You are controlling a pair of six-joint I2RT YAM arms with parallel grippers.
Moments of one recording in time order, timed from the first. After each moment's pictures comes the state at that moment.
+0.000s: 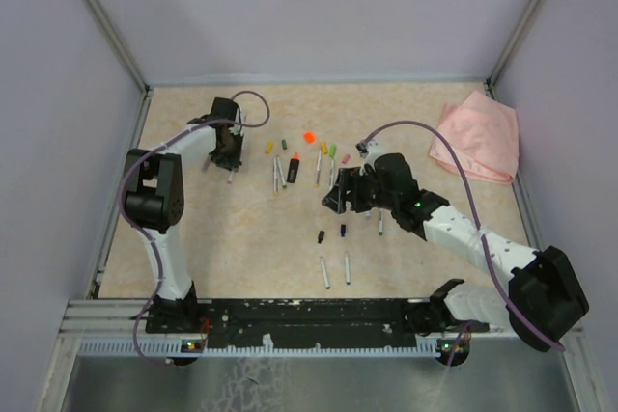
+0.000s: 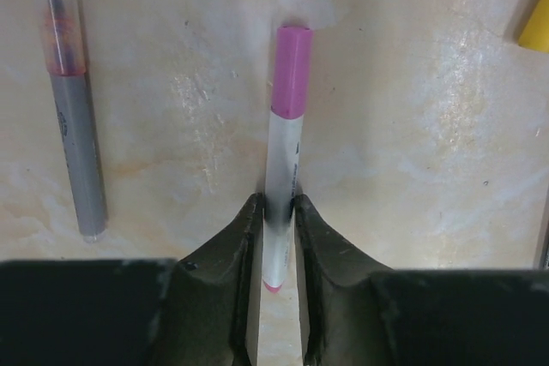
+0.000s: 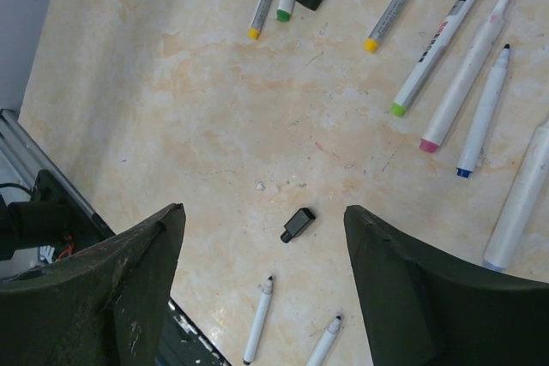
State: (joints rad) left arm -0.20 2.00 1.42 -0.56 -0.10 -0.03; right arm 0.61 1.17 0.69 -0.06 -0.24 0.50
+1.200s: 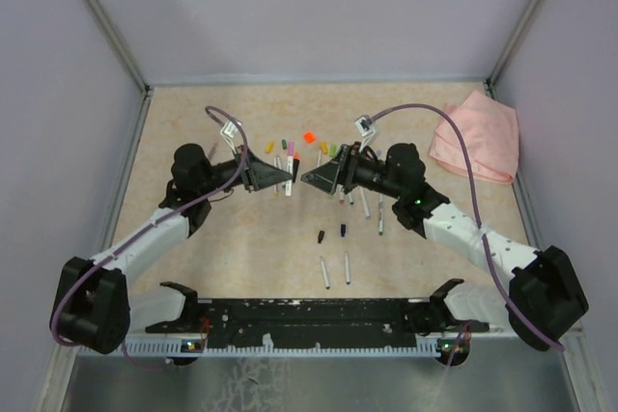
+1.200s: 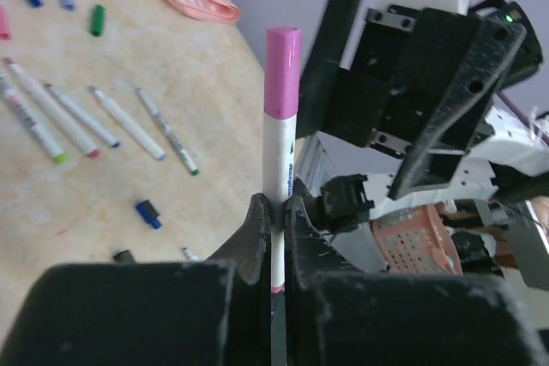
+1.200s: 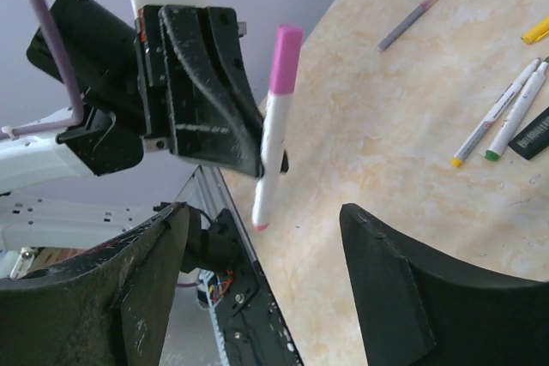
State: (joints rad) left arm -0.32 1.19 0.62 0.52 0.84 -0.90; right arm 0.61 1.17 0.72 0.40 -0.50 0.76
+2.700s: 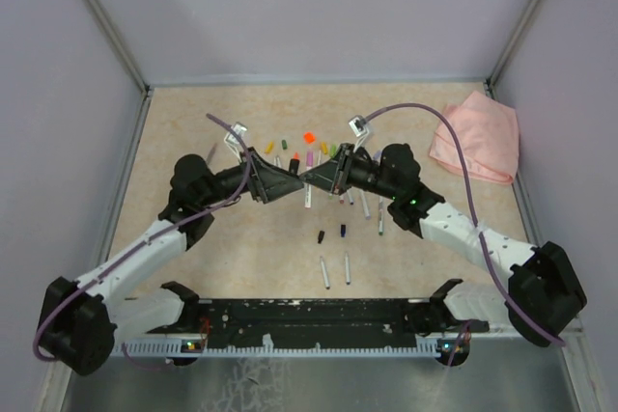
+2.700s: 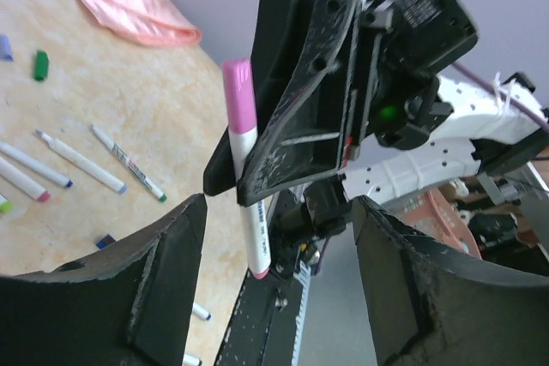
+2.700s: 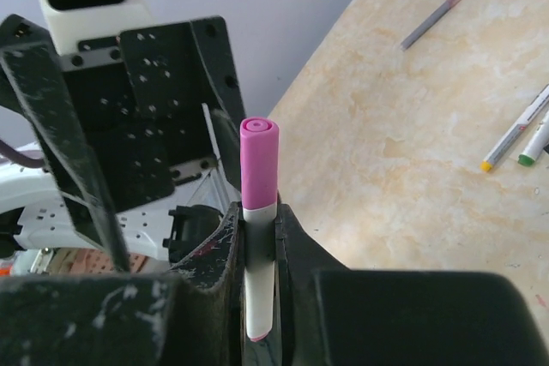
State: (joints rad) left arm -0.51 1.09 0.62 0.58 0.72 -0.89; right arm 0.66 1.19 0.74 0.42 -0.47 0.80
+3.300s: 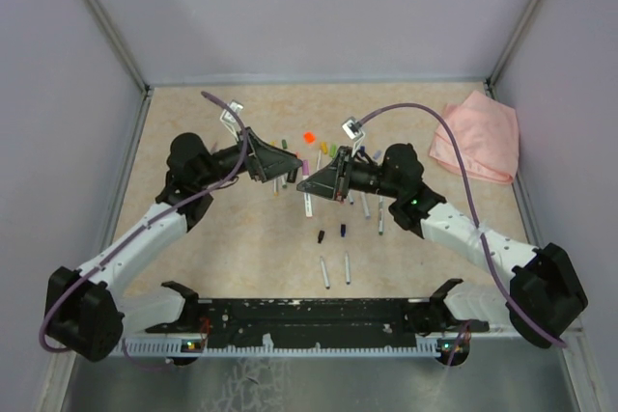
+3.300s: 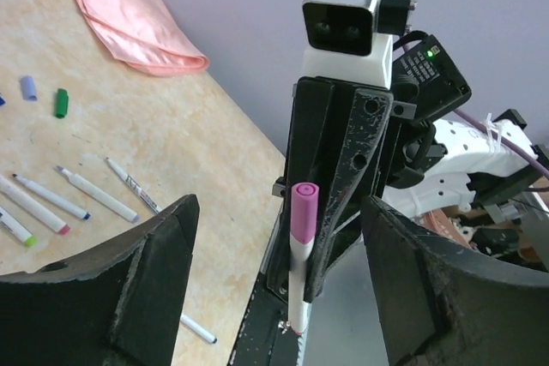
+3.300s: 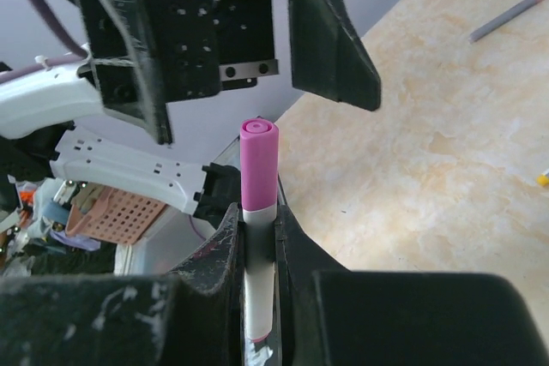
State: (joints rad) left arm -0.45 1.12 0.77 0.48 0.73 -0.85; right arm 0.66 1.18 0.74 0.46 -0.66 0.76
